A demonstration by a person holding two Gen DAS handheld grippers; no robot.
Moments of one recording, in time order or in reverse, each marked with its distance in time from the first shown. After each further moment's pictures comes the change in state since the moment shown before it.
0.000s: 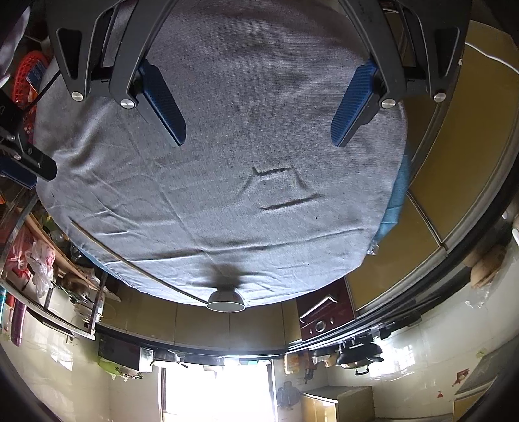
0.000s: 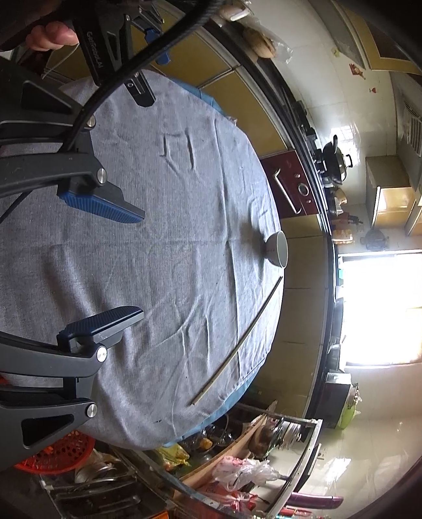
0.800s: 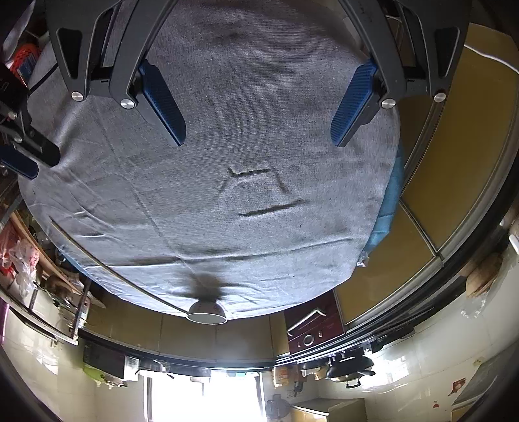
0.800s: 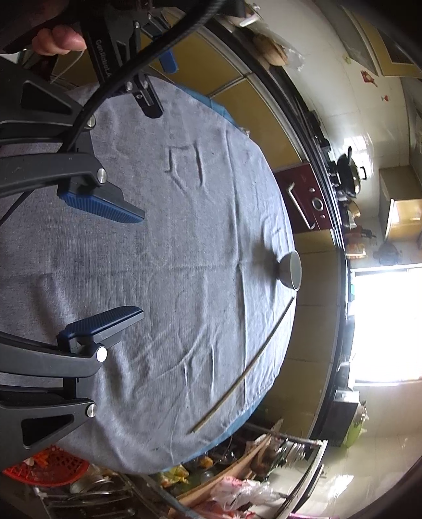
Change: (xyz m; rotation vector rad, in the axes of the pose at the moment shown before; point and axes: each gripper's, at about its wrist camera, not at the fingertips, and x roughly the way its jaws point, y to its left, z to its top) left arm 0.026 0.016 0.008 -0.028 0.058 0.061; right arm 0.033 0.028 0.006 -0.037 0.061 0.071
